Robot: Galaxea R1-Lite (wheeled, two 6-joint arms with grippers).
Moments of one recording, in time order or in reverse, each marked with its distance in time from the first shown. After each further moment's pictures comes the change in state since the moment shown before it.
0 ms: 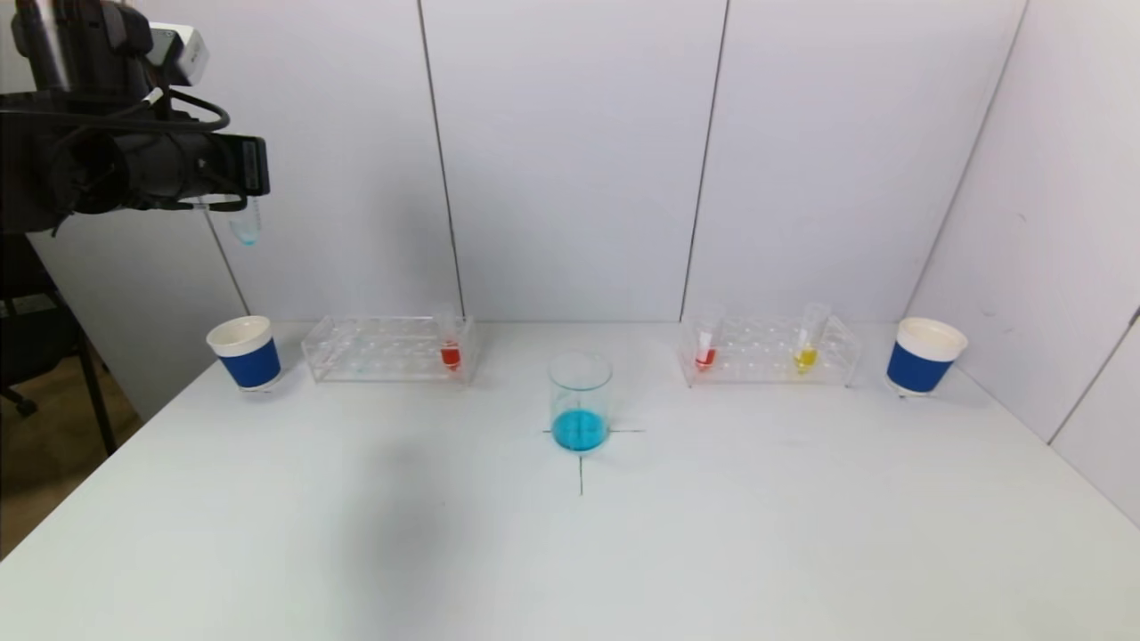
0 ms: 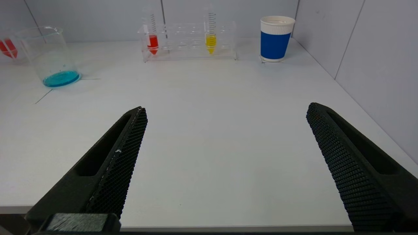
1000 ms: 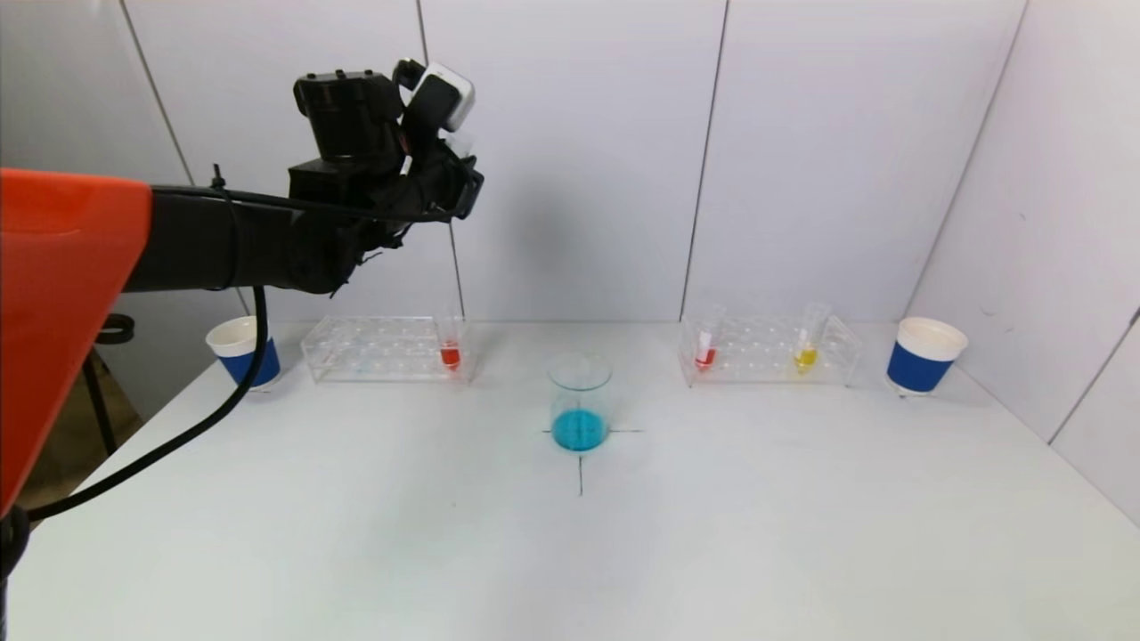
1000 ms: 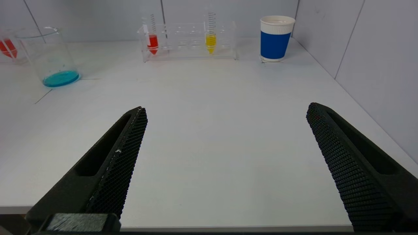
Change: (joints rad) left arm -0.346 0.285 -0.113 -0.419 -0.053 0.397; right arm 0.000 0.000 0.000 -0.001 0.000 0.001
